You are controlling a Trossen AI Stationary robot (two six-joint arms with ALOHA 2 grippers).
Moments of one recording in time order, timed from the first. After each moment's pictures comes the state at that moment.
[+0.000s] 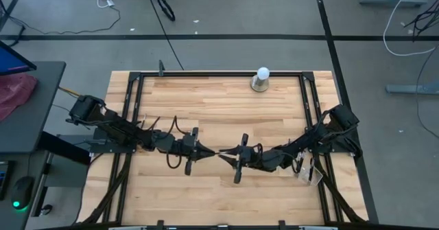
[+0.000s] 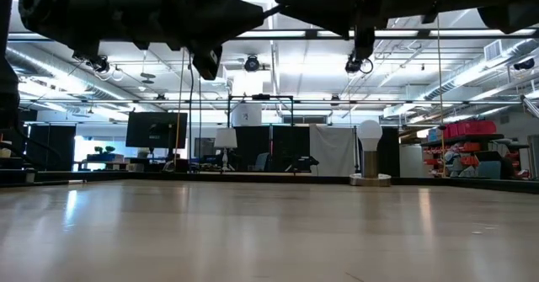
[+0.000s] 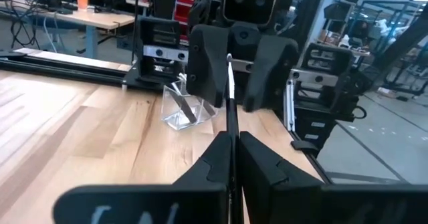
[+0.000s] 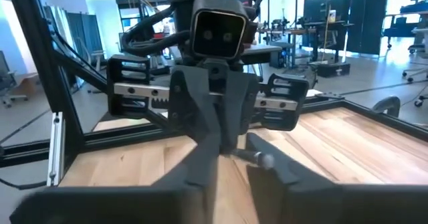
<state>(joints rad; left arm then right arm) -0.31 1.53 0.51 1.00 -0.20 -0.24 0.47 1.80 0.78 1.06 0.66 0.07</state>
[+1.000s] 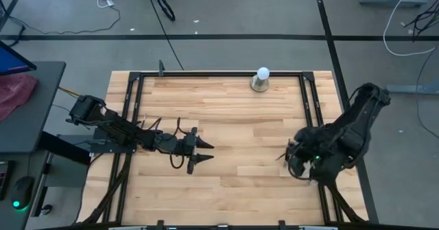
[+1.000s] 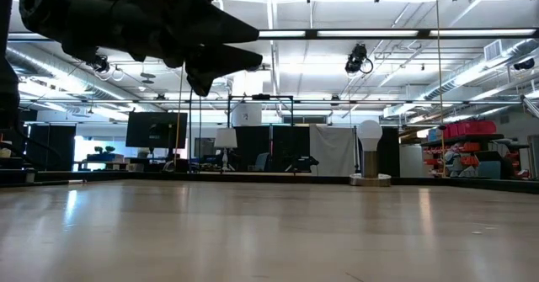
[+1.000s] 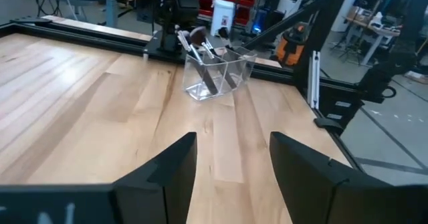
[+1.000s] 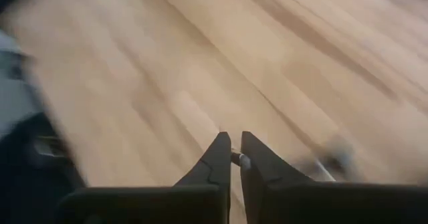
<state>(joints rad) -0.31 1.53 0.51 0.88 -0.25 -0.28 0.87 1.24 1.32 -1.41 0.57 1.56</state>
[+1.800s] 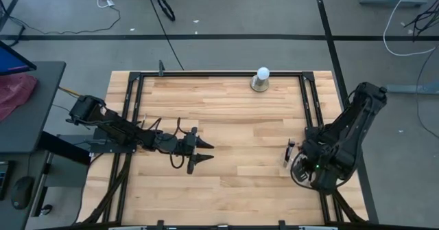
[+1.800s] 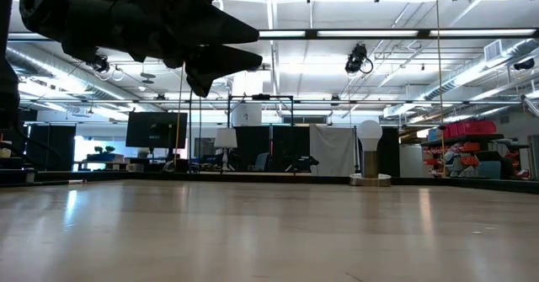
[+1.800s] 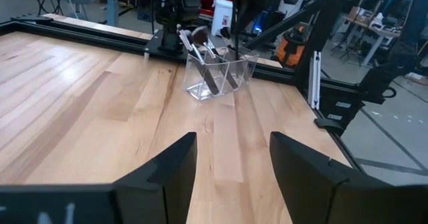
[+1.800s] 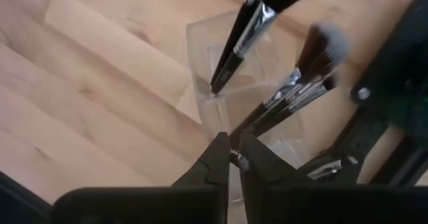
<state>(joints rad) -0.31 1.53 0.51 0.88 -0.25 -0.29 1.01 1.24 1.01 -1.32 0.26 2.05</state>
